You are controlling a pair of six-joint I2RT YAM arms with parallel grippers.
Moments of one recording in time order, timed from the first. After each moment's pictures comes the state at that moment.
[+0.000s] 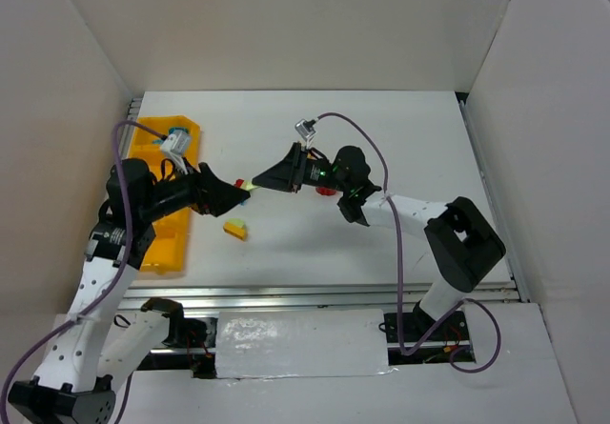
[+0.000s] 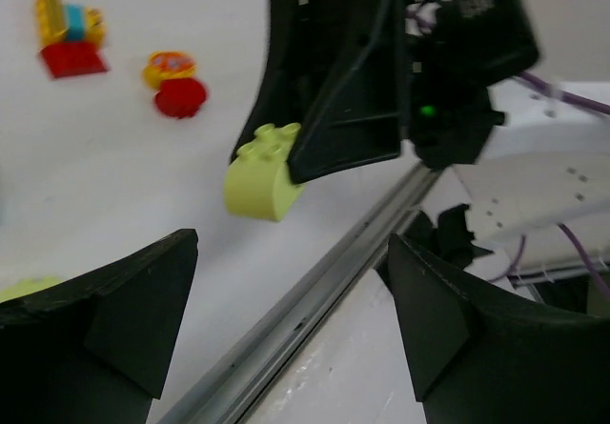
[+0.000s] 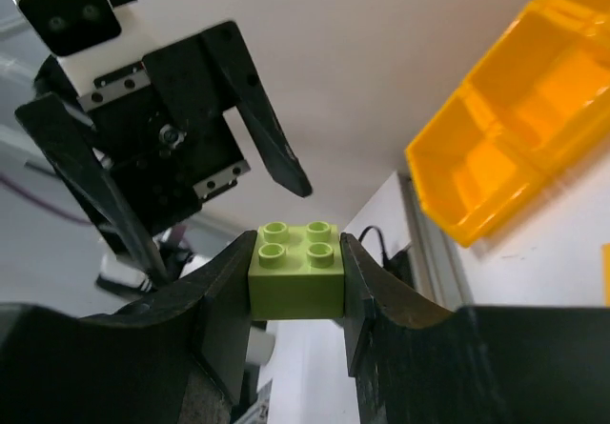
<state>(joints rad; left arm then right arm) -0.17 0.80 0.93 -0.40 0.66 -0.48 0.68 1.64 0.95 0.91 -0.68 1.19</state>
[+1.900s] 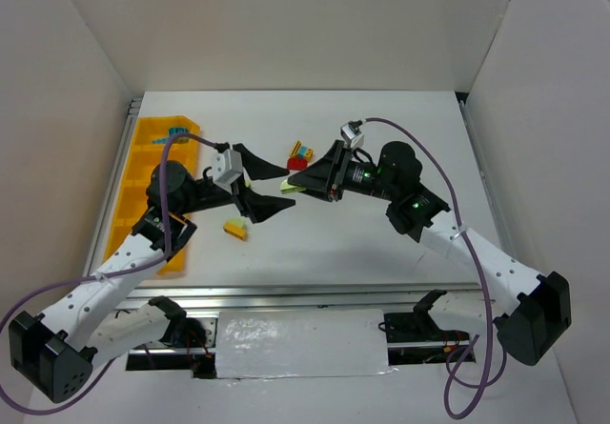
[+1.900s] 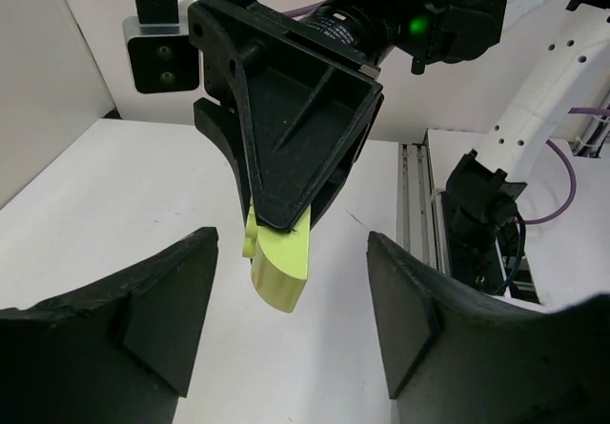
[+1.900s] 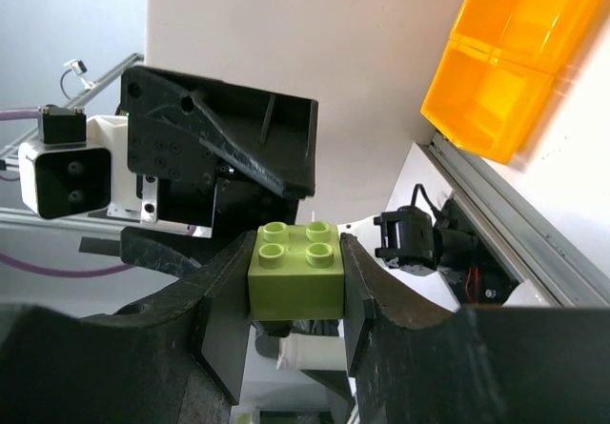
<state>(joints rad) -0.53 0.97 0.83 0.36 0.82 -0.11 0.63 1.12 0.94 0.18 -0.61 1.28</state>
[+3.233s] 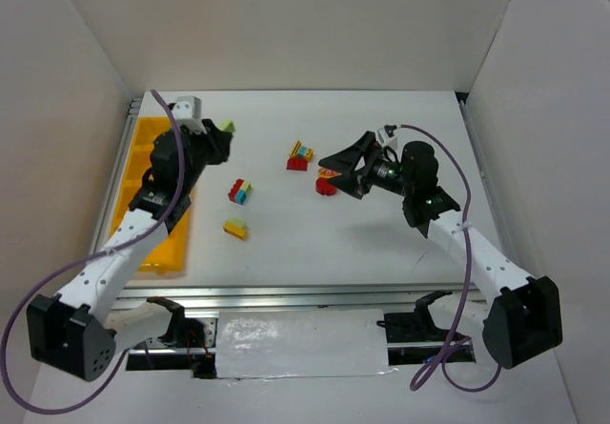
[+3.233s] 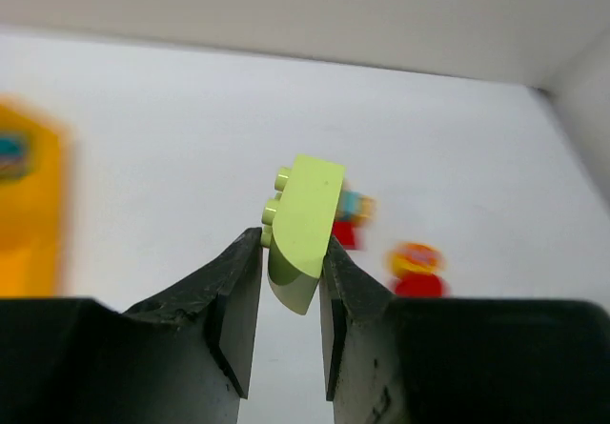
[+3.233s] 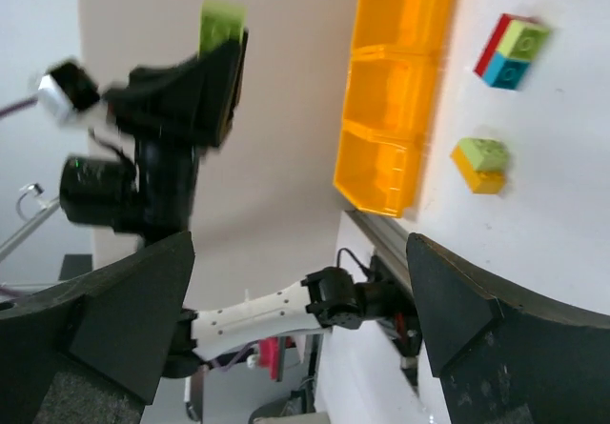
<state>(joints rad) -0.37 1.07 0.90 0.13 0.02 -0.27 0.35 1.13 0.80 0.21 -0.64 1.24</state>
